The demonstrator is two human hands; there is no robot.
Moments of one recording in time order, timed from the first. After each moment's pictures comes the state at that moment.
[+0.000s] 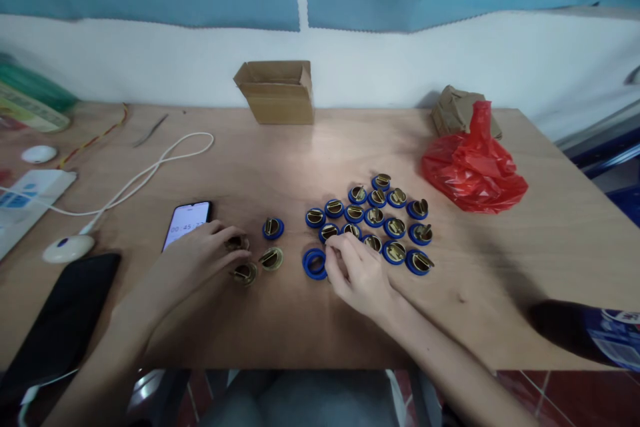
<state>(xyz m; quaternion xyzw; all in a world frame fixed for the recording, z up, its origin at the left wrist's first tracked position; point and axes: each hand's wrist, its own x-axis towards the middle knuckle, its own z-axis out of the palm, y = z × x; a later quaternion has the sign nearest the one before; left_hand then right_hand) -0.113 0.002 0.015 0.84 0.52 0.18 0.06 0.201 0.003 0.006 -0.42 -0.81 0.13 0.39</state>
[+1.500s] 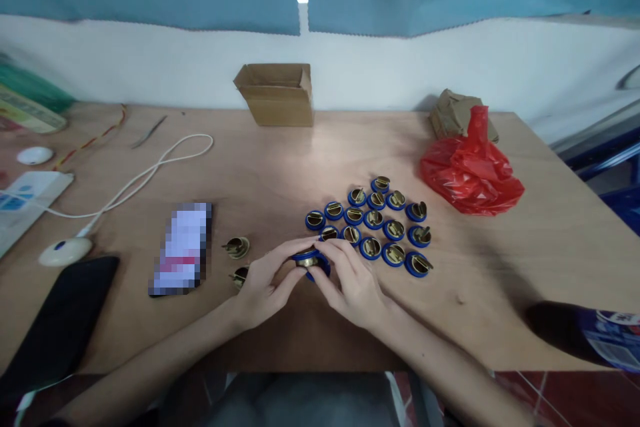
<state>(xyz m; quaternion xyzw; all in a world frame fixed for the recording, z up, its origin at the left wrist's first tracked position) -0.003 -0.008 -0.009 0.75 0.36 0.46 0.30 0.193 -0.006 0.003 -0.37 -0.81 0.13 0.42</state>
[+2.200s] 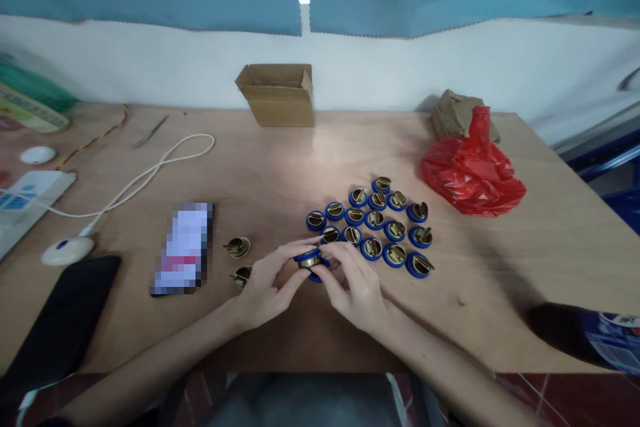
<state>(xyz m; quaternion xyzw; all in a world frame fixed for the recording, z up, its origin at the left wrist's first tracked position) 0.001 -0.009 -0.011 0.74 0.37 0.46 0.33 0.190 -0.009 0.004 -0.38 -0.77 0.19 0.47</state>
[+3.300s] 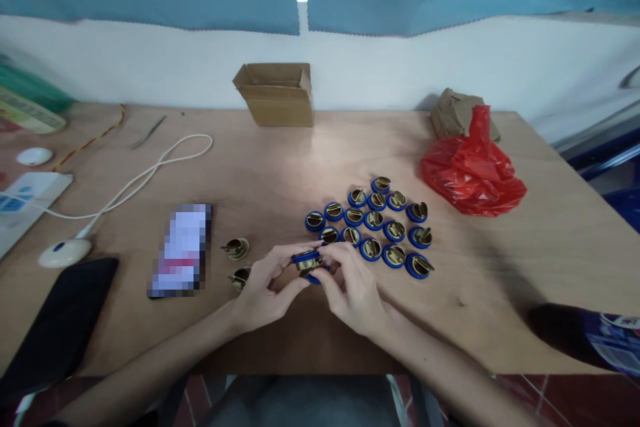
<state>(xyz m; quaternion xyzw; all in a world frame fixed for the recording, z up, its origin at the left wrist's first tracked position) 0.001 -0.014 -0.017 0.69 0.34 0.48 0.43 0.190 -0.010 0.003 -0.38 -0.77 0.23 0.46</state>
